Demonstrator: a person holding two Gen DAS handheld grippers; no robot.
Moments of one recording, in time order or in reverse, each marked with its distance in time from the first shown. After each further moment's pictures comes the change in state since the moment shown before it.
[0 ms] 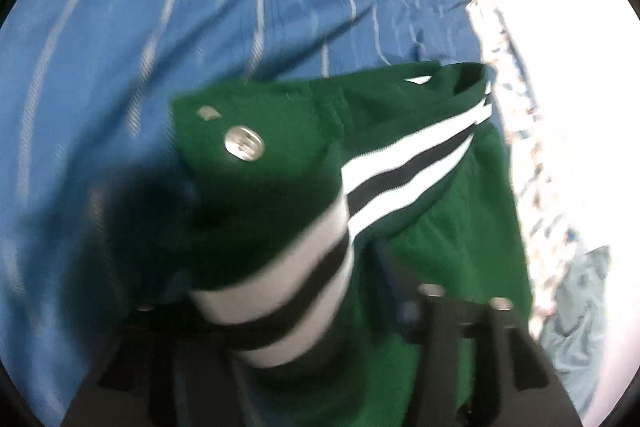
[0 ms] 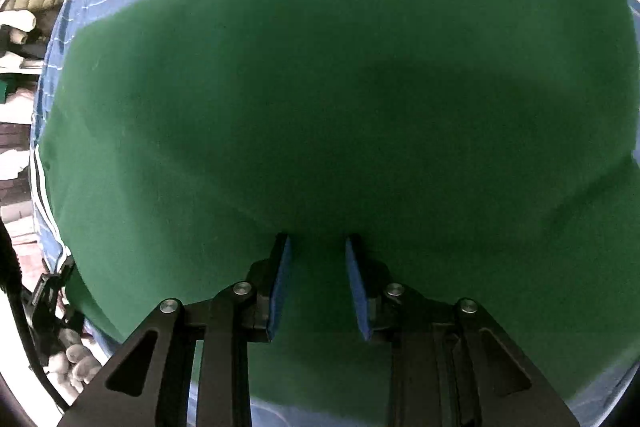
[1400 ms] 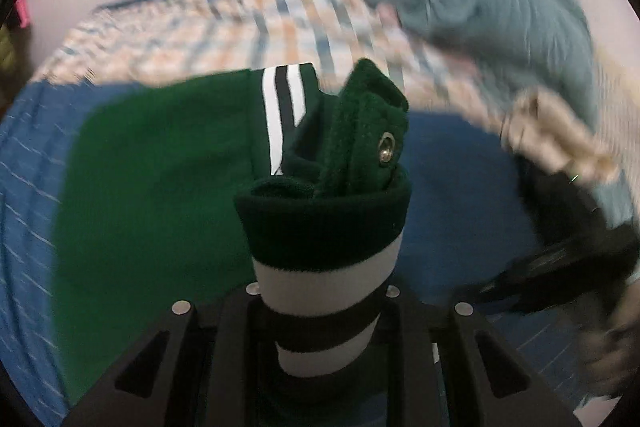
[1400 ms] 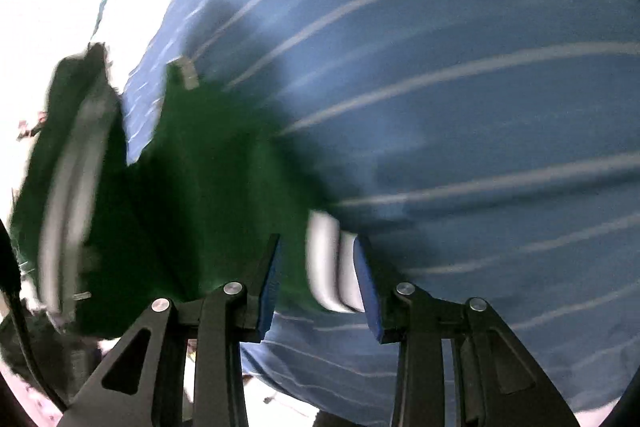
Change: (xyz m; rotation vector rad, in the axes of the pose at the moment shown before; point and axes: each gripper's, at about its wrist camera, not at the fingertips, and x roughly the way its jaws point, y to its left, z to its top) left arm 0.008 -0.250 -0.269 1.342 0.216 -0.119; right arm -0.109 -0.196 -0.178 0.491 -0.025 0.399
